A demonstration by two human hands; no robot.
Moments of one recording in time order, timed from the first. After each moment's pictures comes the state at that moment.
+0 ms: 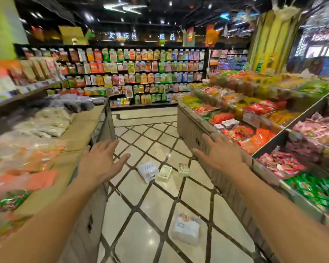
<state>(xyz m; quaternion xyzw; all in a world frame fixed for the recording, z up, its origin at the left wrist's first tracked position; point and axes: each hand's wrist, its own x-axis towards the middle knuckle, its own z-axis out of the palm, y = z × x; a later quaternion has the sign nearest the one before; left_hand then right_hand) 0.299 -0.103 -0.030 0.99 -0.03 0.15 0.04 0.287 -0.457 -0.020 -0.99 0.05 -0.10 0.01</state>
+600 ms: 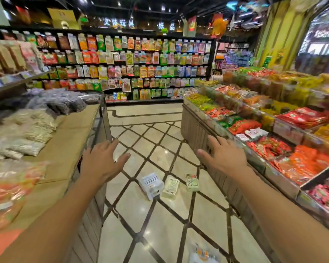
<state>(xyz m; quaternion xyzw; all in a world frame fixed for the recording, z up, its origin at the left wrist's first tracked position) 0.682 -0.015 -0.066 0.99 -0.03 0.14 0.06 0.660 -0.382 -0.052 -0.99 0.08 -0.09 0.01</state>
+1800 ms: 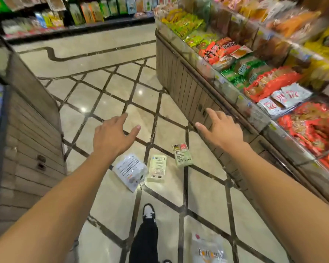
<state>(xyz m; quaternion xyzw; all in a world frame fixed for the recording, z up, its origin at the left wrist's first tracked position) 1.317 -0.224 -0.236 0.98 -0.13 -0.01 0.14 1.228 -0.537 -0.232 -0.98 0.18 0.02 0.08</state>
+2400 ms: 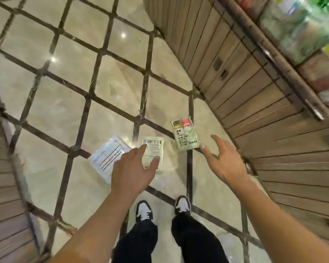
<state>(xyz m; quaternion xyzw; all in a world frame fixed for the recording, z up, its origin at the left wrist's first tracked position) 1.444 -0.323 -0.582 0.94 -0.09 -0.26 0.19 1.368 -0.569 -0.570 -0.90 0.33 0.16 0.23</state>
